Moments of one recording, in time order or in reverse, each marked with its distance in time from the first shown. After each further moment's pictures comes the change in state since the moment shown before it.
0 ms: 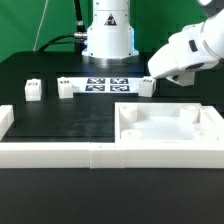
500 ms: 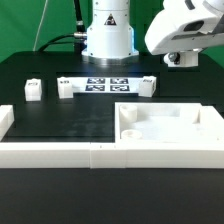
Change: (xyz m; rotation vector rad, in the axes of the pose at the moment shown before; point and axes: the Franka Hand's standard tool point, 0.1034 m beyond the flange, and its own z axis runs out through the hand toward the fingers) arm -0.015 0.013 -0.038 -0.014 0.241 0.012
